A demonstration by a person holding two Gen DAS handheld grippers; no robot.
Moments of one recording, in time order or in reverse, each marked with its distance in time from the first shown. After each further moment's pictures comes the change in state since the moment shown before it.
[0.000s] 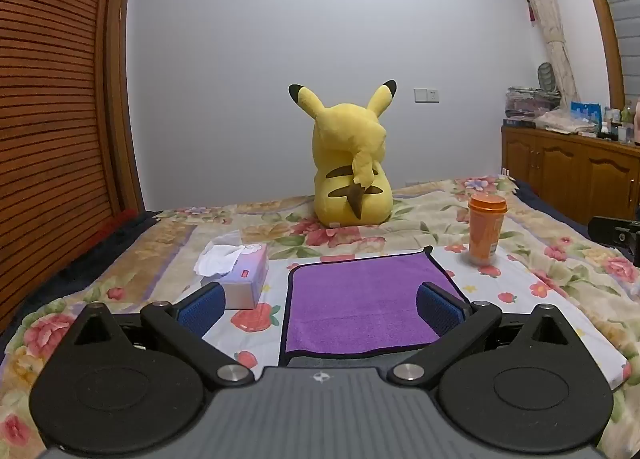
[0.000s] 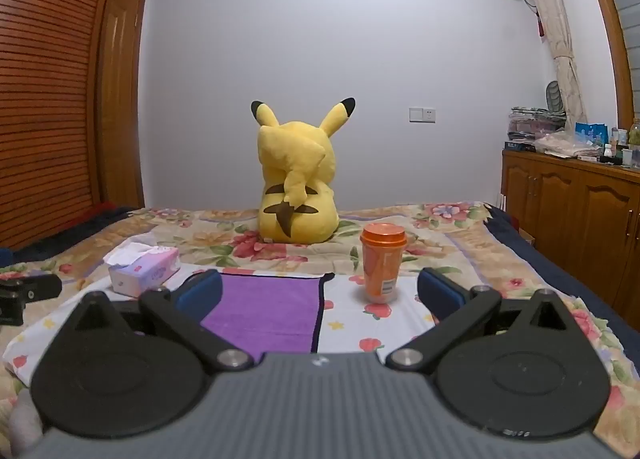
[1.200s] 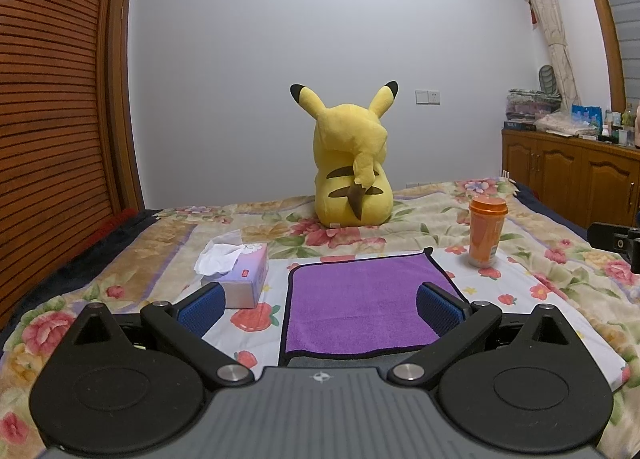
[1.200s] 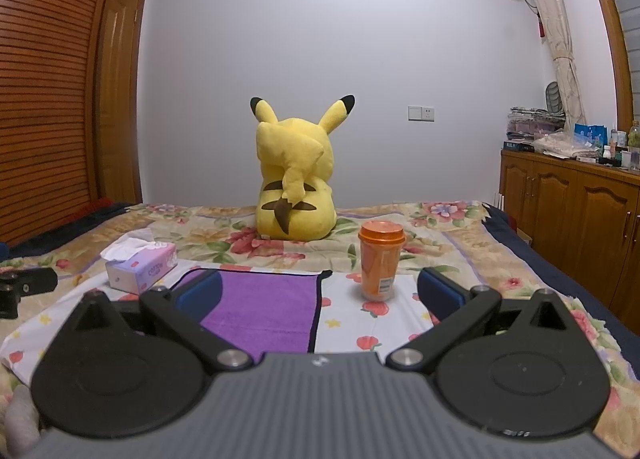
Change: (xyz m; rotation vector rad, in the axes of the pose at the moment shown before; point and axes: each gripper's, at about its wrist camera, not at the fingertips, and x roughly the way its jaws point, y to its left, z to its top) left arm 0.000 0.001 -0.001 -0.005 -0.009 -0.001; right arm 0.004 0.002 -0.004 -0.011 0.003 -0.009
